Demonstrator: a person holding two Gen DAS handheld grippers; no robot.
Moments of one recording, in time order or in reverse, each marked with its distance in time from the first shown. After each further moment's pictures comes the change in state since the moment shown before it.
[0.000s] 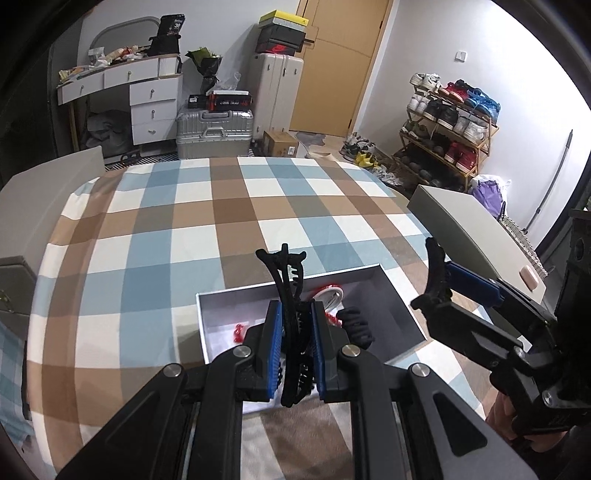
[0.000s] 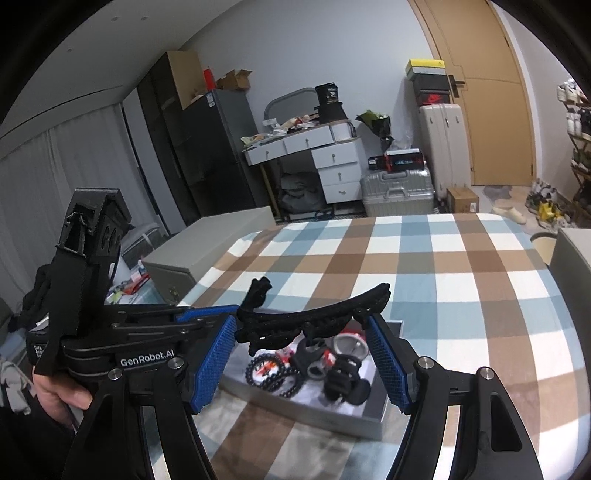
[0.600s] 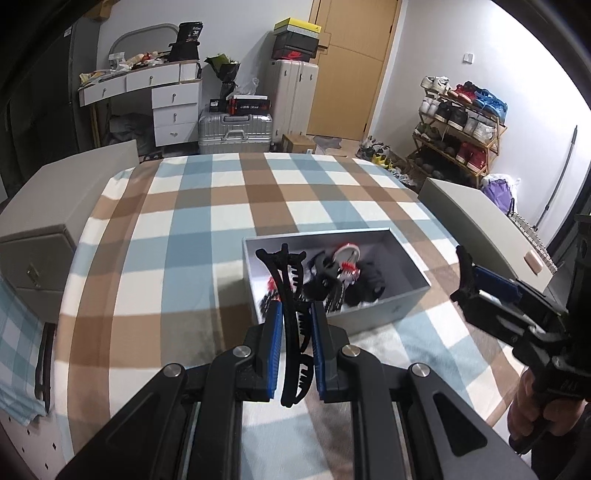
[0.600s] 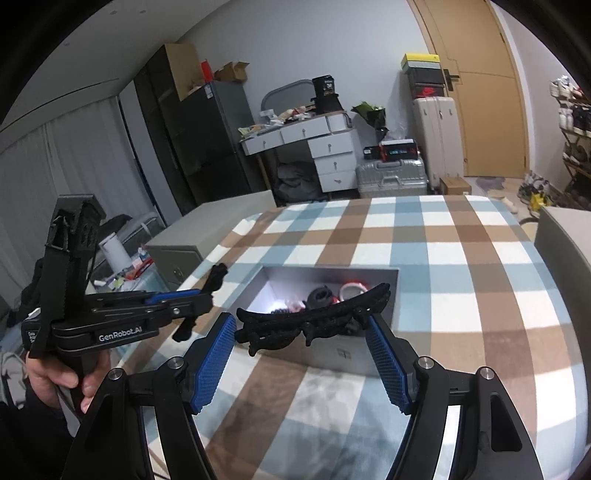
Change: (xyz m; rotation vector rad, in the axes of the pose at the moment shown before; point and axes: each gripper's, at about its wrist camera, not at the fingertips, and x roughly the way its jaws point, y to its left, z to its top) left arm -0.038 0.011 -0.039 -0.006 -0.031 0.073; right arm -0.037 0.019 -0.035 0.000 0.032 -0.025
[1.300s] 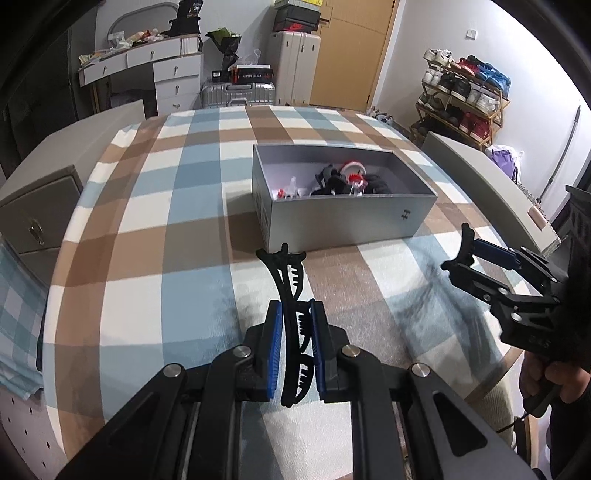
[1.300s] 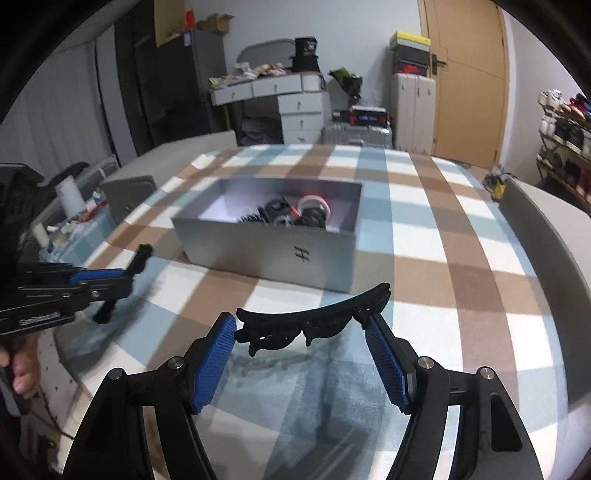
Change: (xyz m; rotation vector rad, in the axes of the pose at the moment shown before) left arm -0.011 0.003 -0.063 0.005 0.101 0.021; right arm 0.003 0.004 -0.059 -0.079 0.154 -0.203
